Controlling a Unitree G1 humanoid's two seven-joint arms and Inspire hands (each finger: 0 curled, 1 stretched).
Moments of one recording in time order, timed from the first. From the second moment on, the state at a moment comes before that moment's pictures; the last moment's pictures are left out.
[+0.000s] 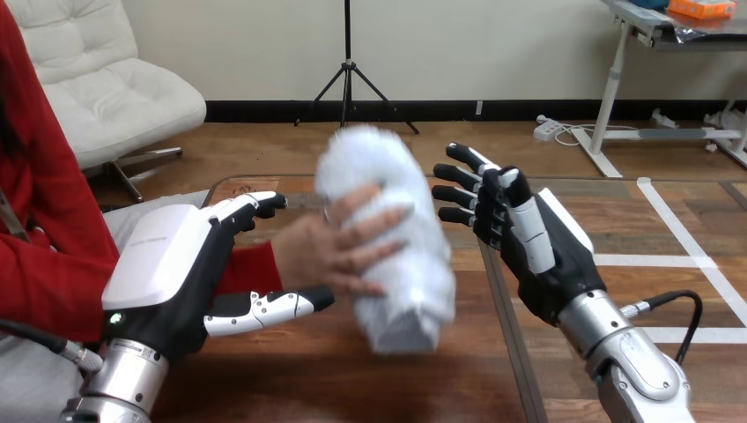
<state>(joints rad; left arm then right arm) 0.13 0.48 -0.08 -0.16 0.61 -0.20 0.11 -0.21 -0.17 -0.04 0.31 0.16 -0.19 0.40</state>
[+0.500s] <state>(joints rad) 0.19 0.40 -0.07 -0.16 0.50 -0.24 0.13 -0.16 -0.17 -0.05 0.25 0.19 -0.18 0.40</state>
